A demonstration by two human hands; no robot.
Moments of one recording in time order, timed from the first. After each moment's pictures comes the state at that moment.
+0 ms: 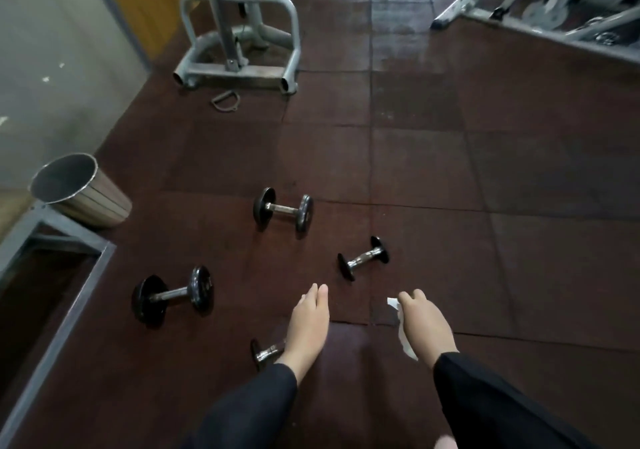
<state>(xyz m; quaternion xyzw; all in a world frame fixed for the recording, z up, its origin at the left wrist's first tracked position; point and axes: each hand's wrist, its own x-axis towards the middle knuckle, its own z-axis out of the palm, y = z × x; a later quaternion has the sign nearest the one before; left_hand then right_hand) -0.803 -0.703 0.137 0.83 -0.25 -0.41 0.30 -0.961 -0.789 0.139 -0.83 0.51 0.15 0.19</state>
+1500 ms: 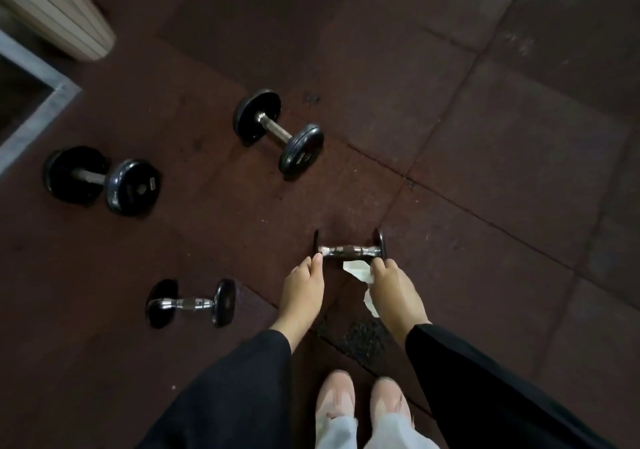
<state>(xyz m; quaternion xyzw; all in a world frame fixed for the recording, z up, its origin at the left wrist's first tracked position) -0.822 -0.952 -0.092 0.87 0.02 -0.40 0.29 -0.904 -1.067 -0.103 -0.89 0.29 0.25 0.24</state>
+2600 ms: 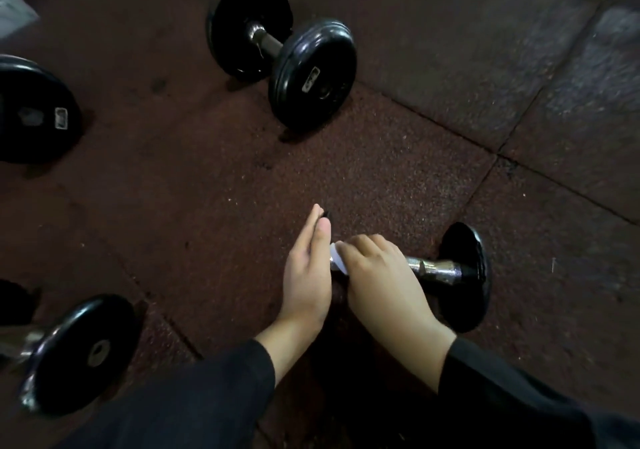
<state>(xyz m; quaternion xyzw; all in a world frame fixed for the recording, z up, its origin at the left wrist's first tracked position) -0.798 -0.974 -0.387 0.73 0.02 -0.19 0.65 -0.838 -1.055 -0.399 -0.98 0.06 -0.11 0.18</state>
